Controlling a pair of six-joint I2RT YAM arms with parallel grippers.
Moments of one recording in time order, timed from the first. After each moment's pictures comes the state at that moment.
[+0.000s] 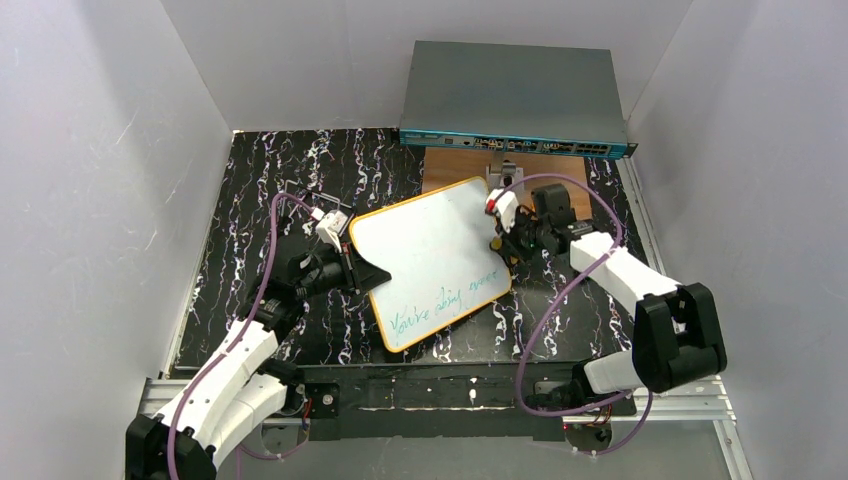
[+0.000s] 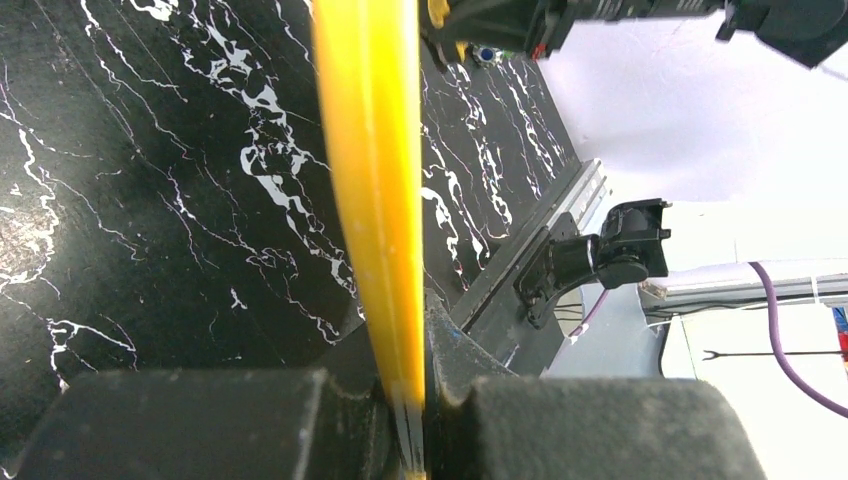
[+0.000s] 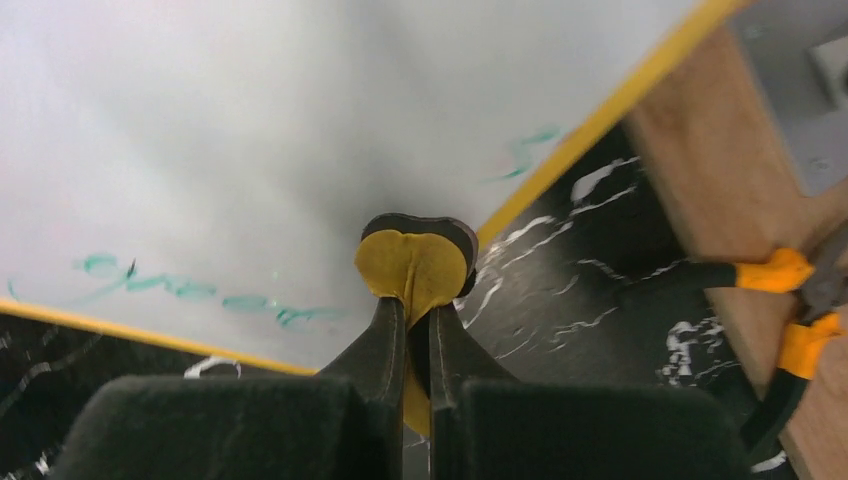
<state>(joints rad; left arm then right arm) -0.38 0.79 0.50 -0.09 0.62 -0.58 0.34 1.42 0.93 -0.35 -0.41 -0.50</state>
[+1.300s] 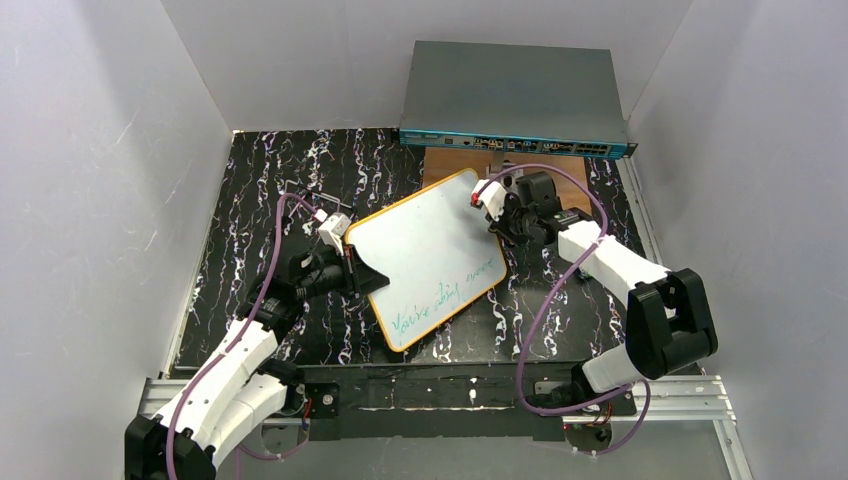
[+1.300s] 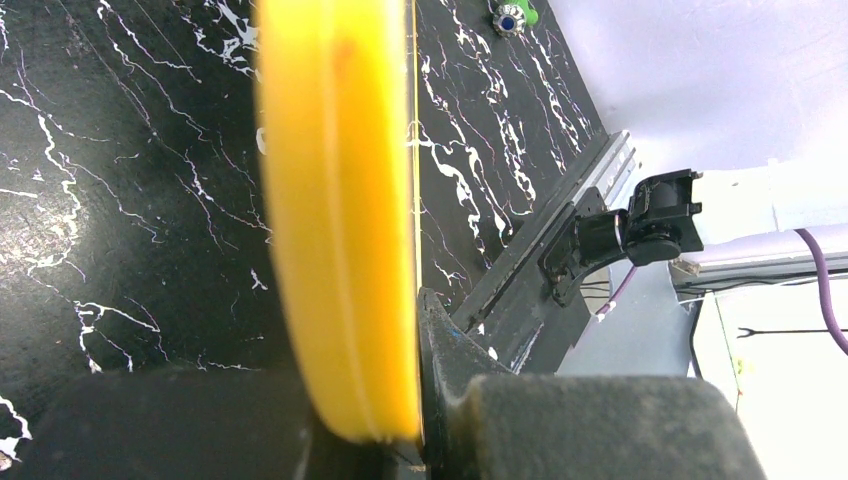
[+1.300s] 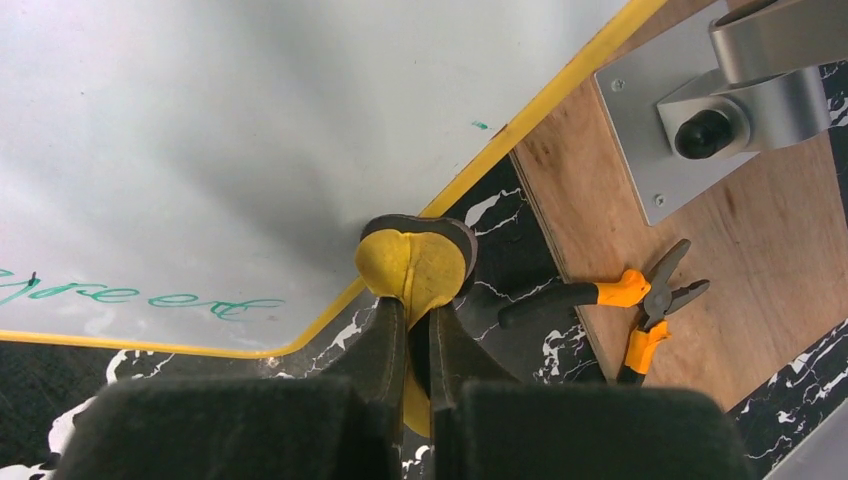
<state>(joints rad) -0.38 0.79 0.53 -0.18 0.63 -0.50 0.42 1.47 0.99 -0.33 -0.20 -0.65</state>
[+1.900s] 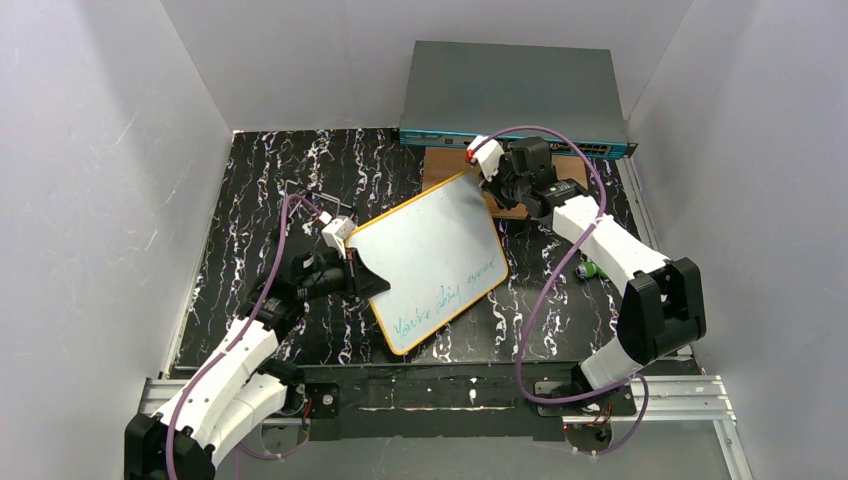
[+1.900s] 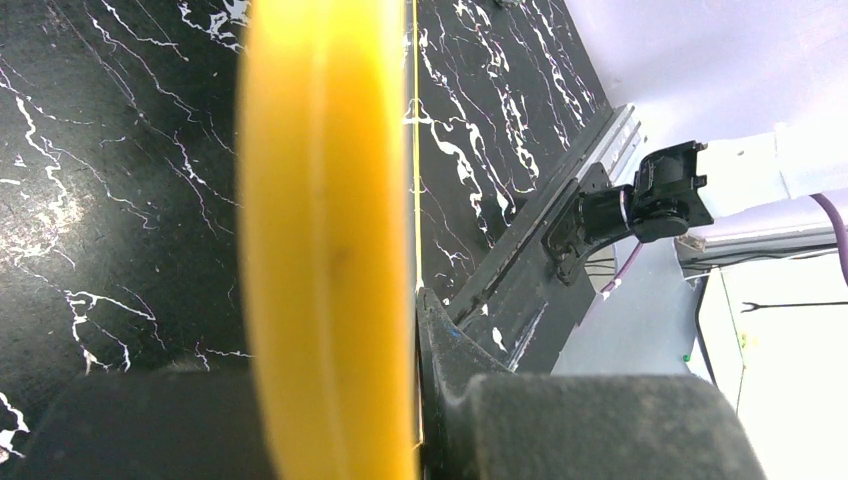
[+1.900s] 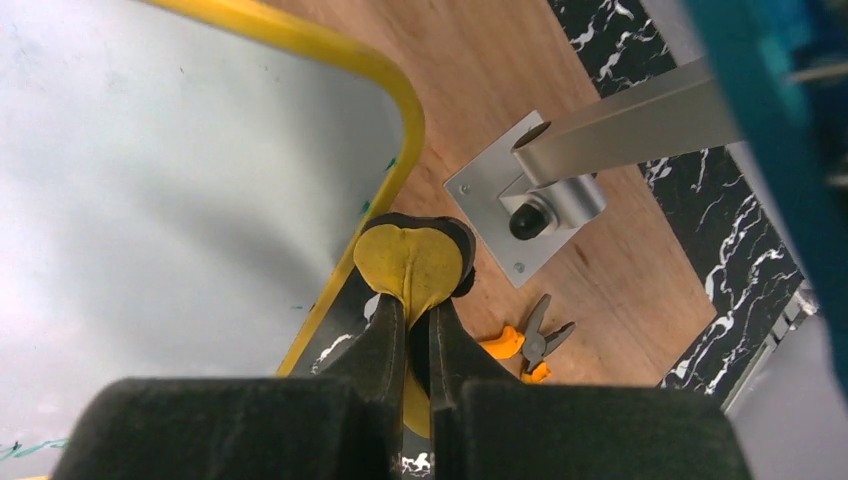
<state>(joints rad) -0.39 0.79 0.53 -0.20 0.65 -0.46 0.44 1.54 1.25 -0.33 -0.10 -0.55</state>
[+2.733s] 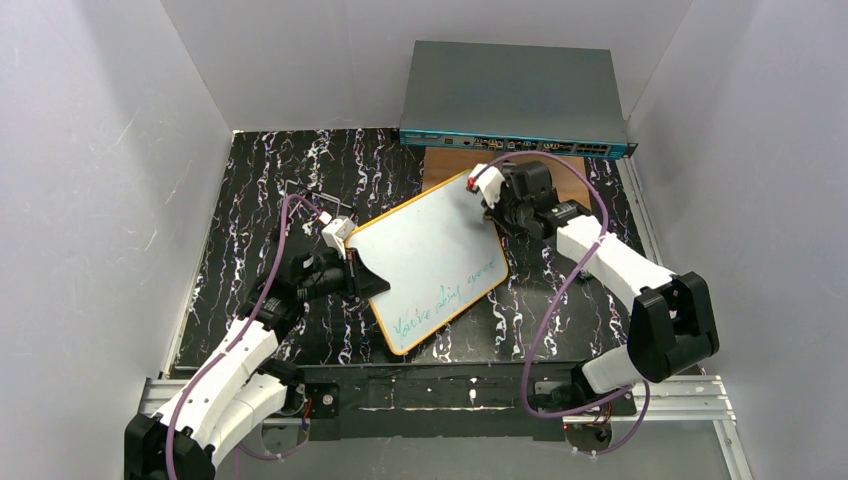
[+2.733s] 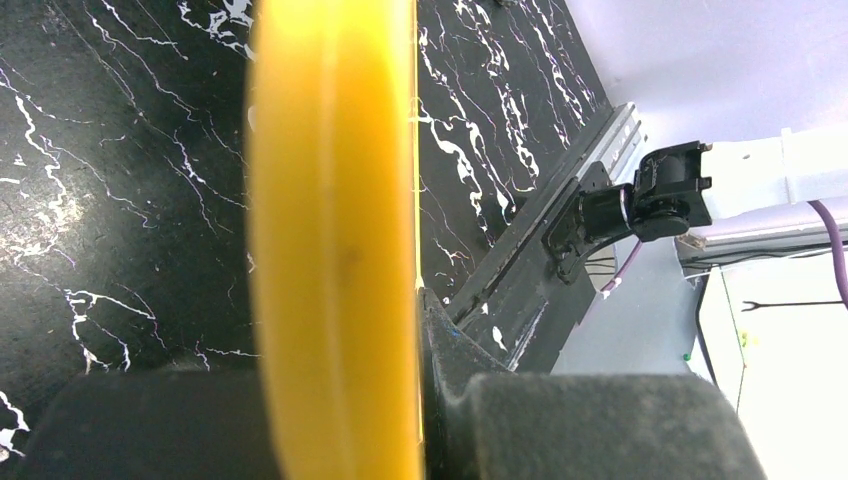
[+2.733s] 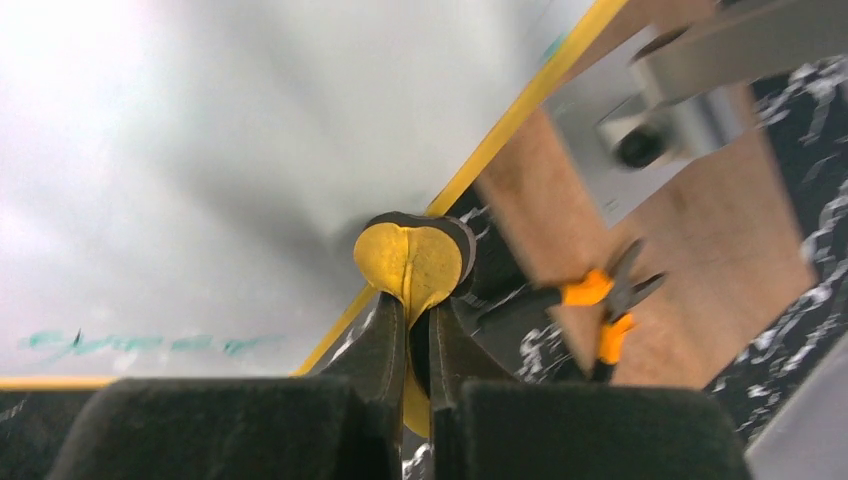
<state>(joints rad) -0.39 0.79 0.53 -0.21 0.65 -0.47 0.46 1.44 1.02 -0.36 -0.13 -0.56</state>
